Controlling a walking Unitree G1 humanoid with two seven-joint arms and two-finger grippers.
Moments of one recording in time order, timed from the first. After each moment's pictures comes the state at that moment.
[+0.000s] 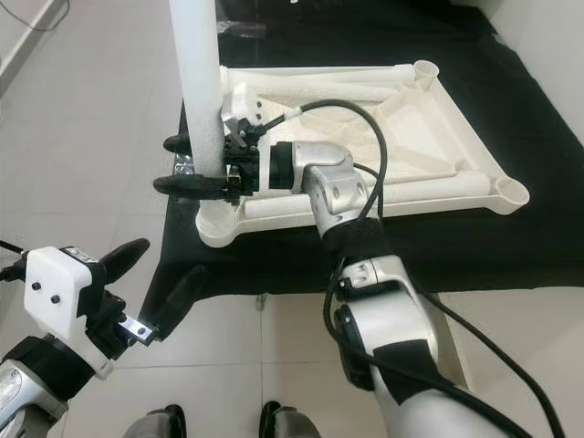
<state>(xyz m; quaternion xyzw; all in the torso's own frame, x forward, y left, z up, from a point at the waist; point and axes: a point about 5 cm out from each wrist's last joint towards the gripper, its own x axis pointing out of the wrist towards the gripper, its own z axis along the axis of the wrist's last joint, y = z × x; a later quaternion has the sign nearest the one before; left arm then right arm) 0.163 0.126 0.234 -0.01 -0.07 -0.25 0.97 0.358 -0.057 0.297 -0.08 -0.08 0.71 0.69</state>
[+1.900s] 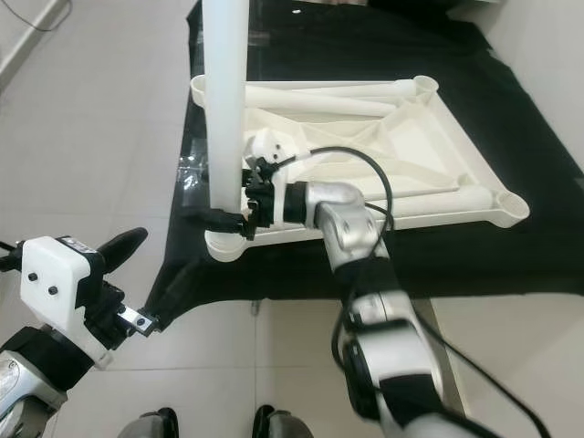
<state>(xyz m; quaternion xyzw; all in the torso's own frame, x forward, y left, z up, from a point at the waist) 0.166 0.123 0.239 -0.01 -0.08 -0.25 0.97 0.361 -0.076 0.258 -0.04 -0.02 0.67 0.74</state>
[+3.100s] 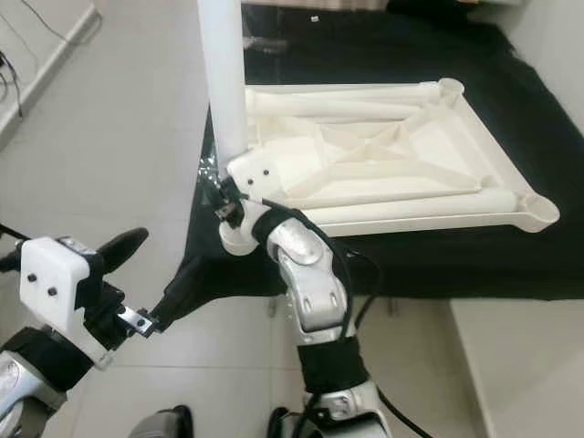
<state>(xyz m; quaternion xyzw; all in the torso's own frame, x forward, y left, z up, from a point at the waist) 0.166 0.124 0.242 0.00 -0.09 -0.26 0.96 0.330 -0.043 0.228 -0.09 -0.09 0.32 0.94</state>
